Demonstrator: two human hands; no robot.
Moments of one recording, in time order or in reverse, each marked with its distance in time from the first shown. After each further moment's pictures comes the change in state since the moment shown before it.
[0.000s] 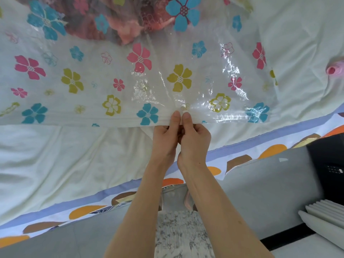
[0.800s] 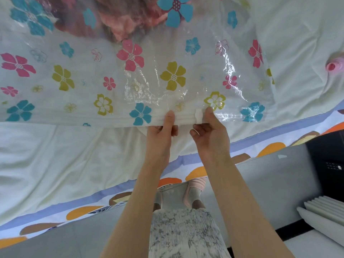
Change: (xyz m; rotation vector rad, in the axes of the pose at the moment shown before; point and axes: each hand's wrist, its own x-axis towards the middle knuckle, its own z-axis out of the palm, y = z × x) left_hand 0.010 -0.011 -0.007 -0.013 0.047 0.068; right_hand 0.035 -0.019 -0.040 0.312 -0.089 0.223
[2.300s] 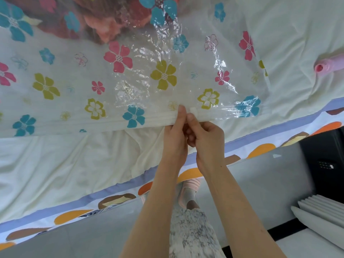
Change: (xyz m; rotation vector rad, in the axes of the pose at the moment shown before) left_hand -0.014 0.001 0.066 -0.171 -0.048 -0.209; right_hand -0.005 -0.013 -0.014 -0.512 -0.024 -0.238
